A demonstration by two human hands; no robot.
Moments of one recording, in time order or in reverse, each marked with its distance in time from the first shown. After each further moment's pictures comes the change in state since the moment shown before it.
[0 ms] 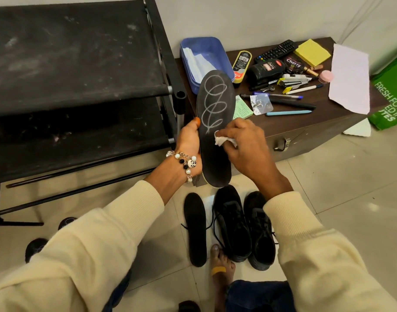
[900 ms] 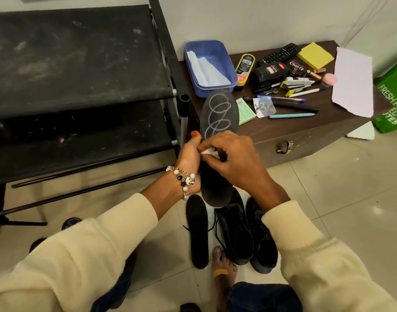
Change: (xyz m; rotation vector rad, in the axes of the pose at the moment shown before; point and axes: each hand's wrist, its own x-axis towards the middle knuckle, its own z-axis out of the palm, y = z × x) left_hand -0.006 -0.020 -0.019 -0.037 0.023 -0.152; right_hand -0.012 -0.022 0.008 0.262 0.057 -0.254
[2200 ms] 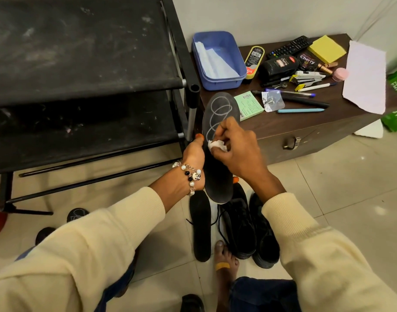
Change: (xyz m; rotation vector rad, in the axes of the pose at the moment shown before) left_hand 0.027 -0.011 -0.013 0.022 0.148 -0.003; right_hand 0.007 0.021 0.027 0.139 0.036 0.267
